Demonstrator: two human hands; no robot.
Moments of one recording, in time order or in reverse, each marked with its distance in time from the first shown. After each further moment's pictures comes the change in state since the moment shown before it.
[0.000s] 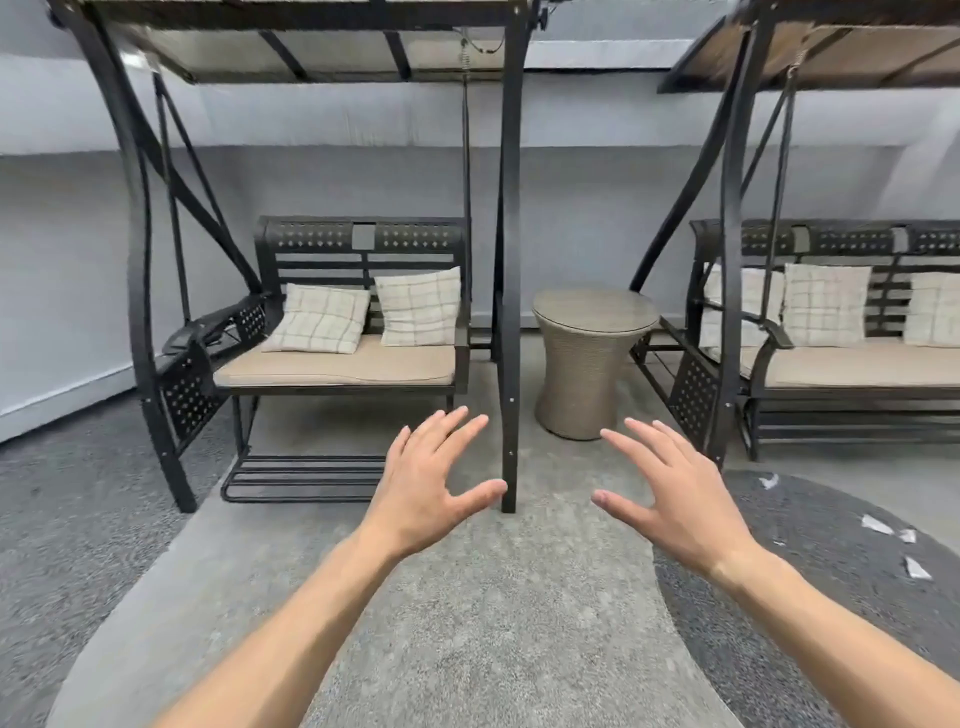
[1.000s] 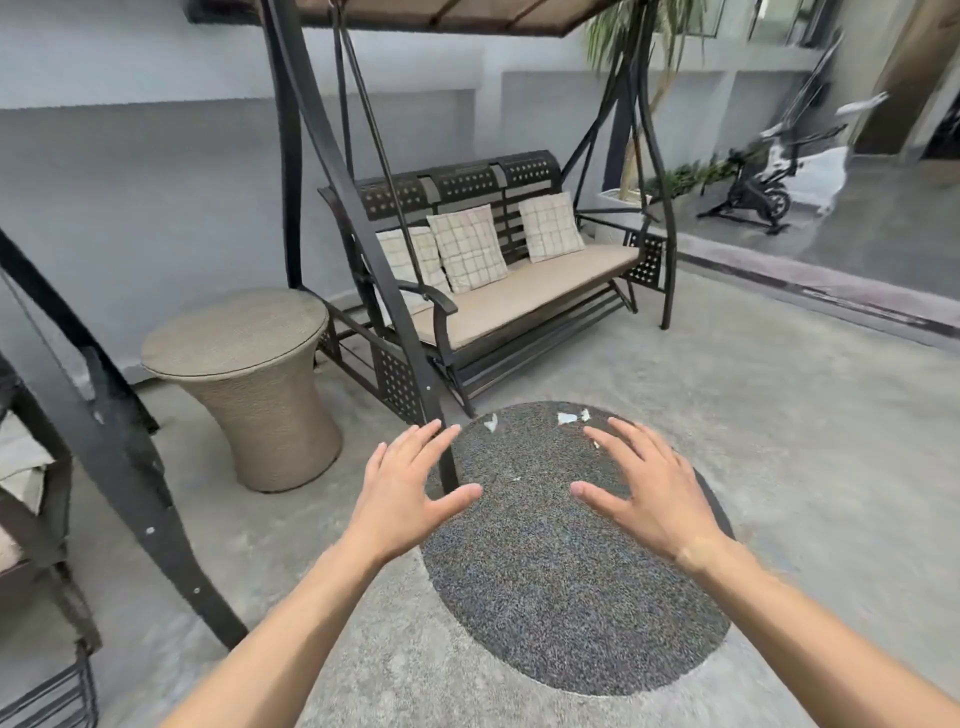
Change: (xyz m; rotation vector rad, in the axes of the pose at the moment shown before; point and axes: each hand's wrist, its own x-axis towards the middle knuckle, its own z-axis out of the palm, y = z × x) left_hand 0.370 0.234 0.370 -0.171 -0.381 0.497; right_hand -0.007 0.411 -0.048 -0.217 -0.007 0.806
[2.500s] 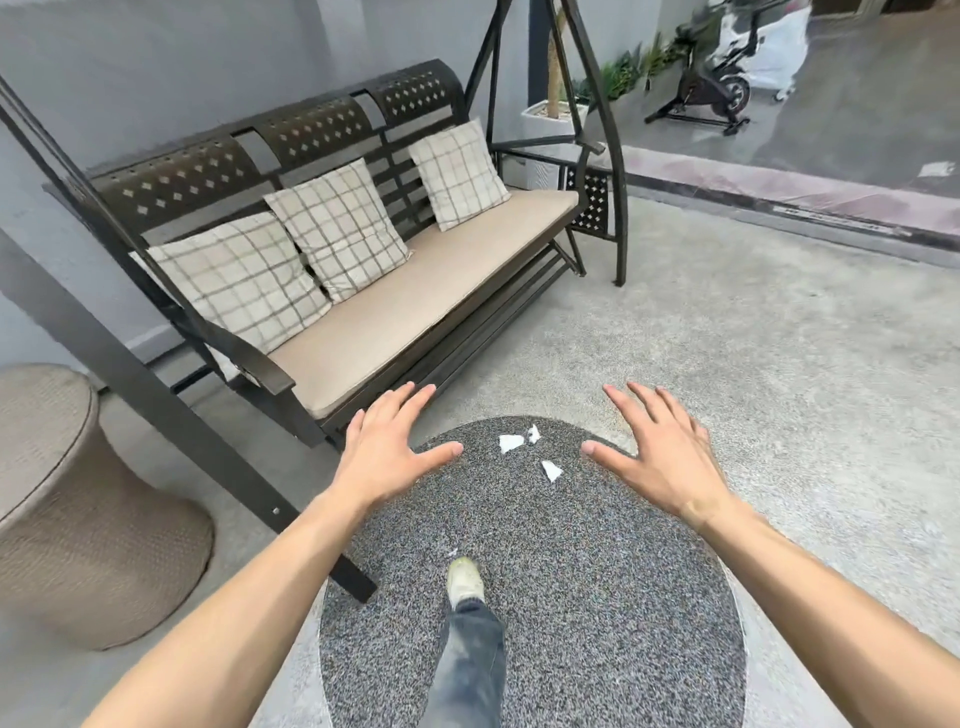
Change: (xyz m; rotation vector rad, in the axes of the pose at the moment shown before) left_hand 0.616 0.004 0.270 0.033 -0.257 -0.009; right_hand 0.486 0.390 0.093 0.039 -0.035 0.256
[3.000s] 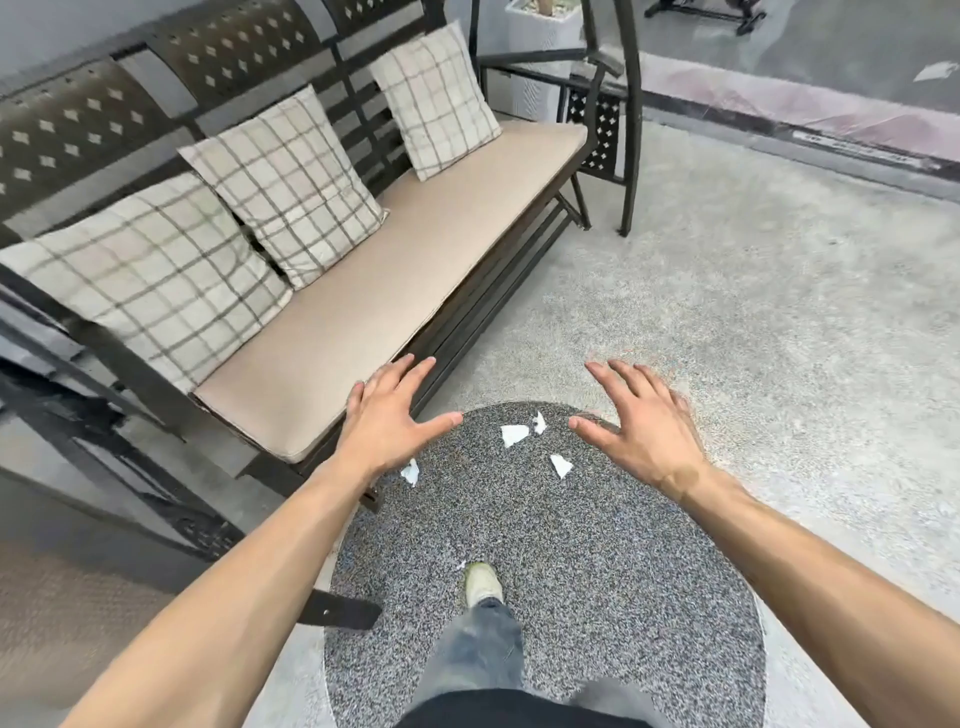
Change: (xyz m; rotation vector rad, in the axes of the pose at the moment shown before) left_hand 0.255 -0.102 0.010 -0.026 -0.154 -0.012; right_hand 0.250 -0.034 0.072 -0.013 -0.111 0.056
